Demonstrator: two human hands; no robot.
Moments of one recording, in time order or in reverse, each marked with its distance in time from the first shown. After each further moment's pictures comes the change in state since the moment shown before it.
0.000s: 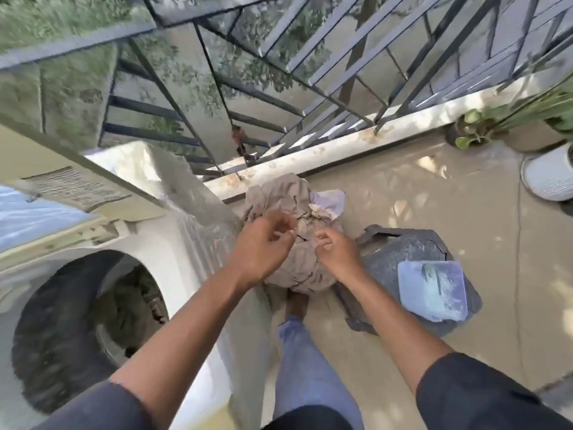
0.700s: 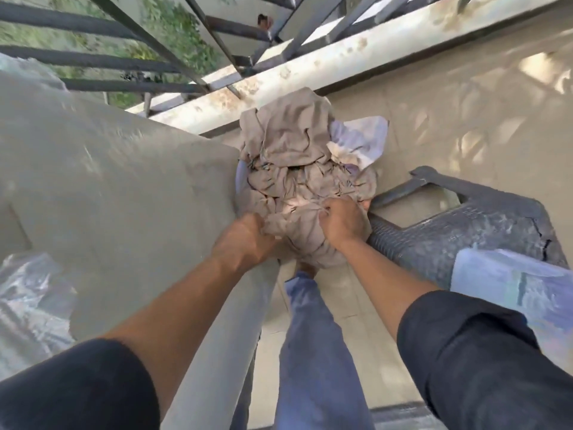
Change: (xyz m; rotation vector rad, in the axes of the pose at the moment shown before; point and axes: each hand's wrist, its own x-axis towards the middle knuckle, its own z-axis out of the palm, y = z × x) left_hand 0.130 -0.151 0.112 0.420 -0.245 -0.615; right_hand 0.155 0.140 0.107 -0.377 -0.142 0.132
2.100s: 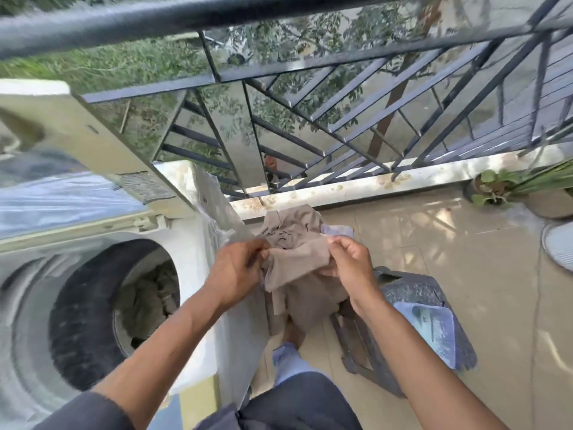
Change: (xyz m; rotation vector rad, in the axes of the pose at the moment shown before) left_hand -0.255 -0.043 -0.099 -0.231 0.599 0.608; right_hand -0.259 -0.095 -0.207 0.967 0.066 -0.195
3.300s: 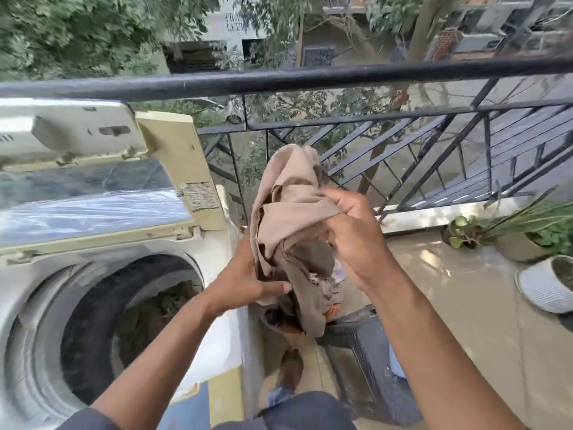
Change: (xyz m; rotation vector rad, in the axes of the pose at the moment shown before) left_hand -0.068 0.016 -0.066 -0.539 -0.074 0.160; right_hand -0.140 -0.175 0.047 0.054 -0.319 -0.483
